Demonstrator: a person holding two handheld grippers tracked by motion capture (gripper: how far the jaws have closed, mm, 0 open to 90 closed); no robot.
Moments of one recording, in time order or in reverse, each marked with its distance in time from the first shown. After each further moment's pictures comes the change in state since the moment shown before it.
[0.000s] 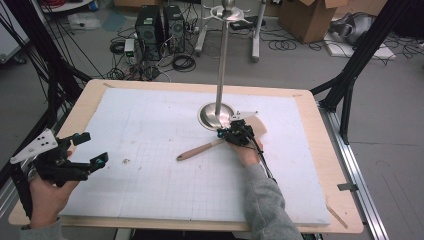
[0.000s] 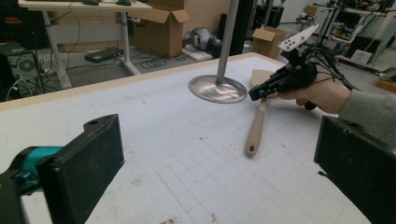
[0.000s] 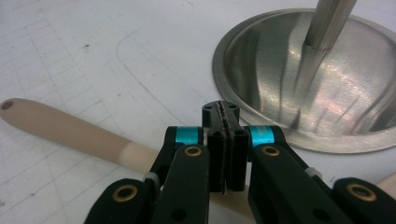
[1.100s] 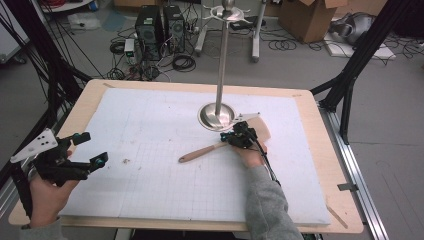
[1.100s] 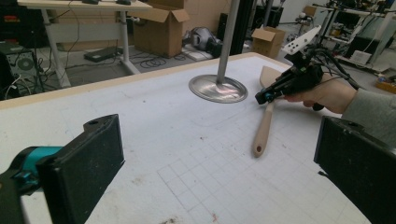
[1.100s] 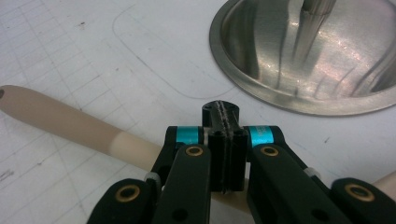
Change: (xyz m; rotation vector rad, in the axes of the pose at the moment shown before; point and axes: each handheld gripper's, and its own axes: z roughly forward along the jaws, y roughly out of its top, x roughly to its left) left arm 0.003 0.000 0.000 -0.002 -0.002 -0.006; right arm -0.001 -0.009 -0.010 0.067 0.007 0.017
